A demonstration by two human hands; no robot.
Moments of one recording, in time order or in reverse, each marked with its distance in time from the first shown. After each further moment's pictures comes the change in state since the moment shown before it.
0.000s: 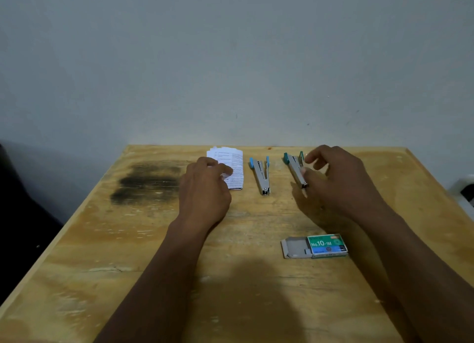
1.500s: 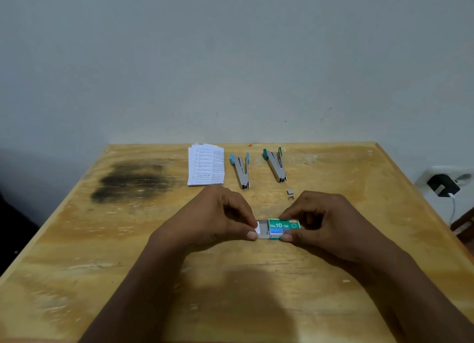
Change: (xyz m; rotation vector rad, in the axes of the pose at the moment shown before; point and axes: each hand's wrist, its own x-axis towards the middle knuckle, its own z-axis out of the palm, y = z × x) left_hand -0.036 0.047 -0.036 -0.524 -0.741 0.112; right_hand -0.073 0.028 -0.023 0.198 -0.387 -0.226
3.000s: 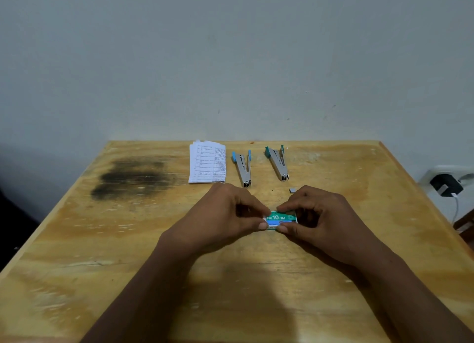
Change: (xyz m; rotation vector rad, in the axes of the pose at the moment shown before) left_hand 0.006 0.000 0.016 0.175 0.122 0.079; right_hand 0.005 -0.002 0.015 -0.047 0.126 -0.071
